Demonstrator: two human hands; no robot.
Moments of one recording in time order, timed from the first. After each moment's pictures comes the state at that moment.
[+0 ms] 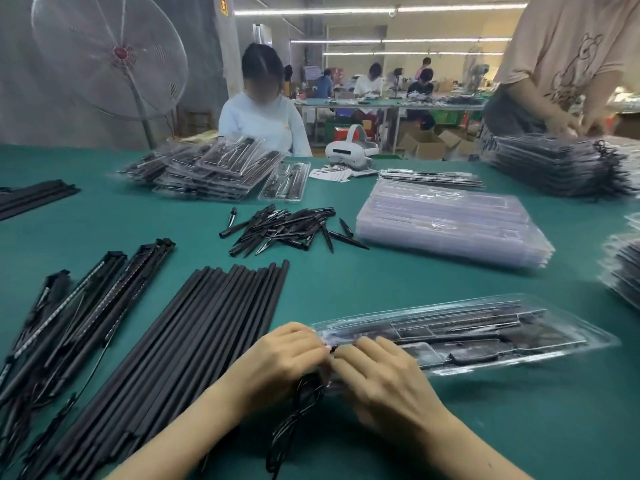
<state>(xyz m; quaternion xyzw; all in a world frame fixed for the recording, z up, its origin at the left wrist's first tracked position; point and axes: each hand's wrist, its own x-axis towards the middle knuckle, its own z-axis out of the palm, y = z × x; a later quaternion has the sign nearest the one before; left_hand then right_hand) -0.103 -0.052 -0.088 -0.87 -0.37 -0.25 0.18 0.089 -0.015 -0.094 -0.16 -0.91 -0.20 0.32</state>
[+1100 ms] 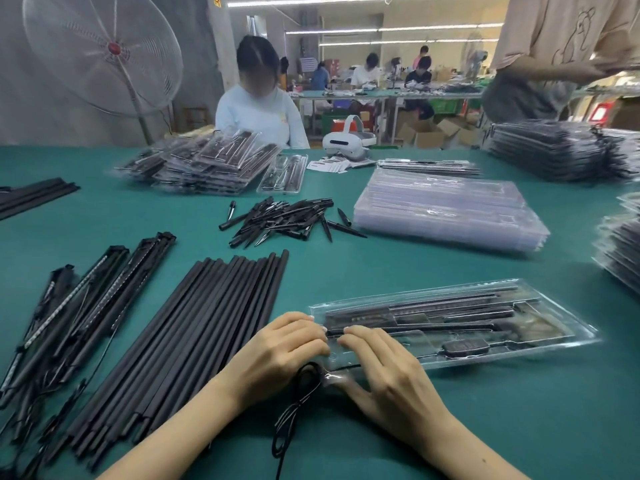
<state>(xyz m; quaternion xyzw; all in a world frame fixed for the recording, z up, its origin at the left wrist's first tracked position) -0.103 -0.059 -0.097 -0.87 -0.36 -0.29 0.18 0.098 -0.026 -0.119 -0.23 -0.88 -0.10 0.40</state>
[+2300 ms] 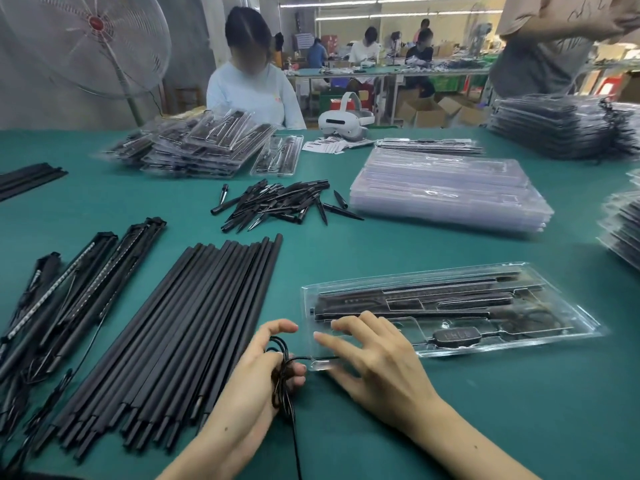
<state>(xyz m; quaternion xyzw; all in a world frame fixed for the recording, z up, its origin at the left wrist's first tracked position) -0.056 -0.109 -0.087 -0.26 -0.59 -0.57 -0.52 0.095 -0.024 -0.120 -0.23 -0.90 -0.09 0.36</state>
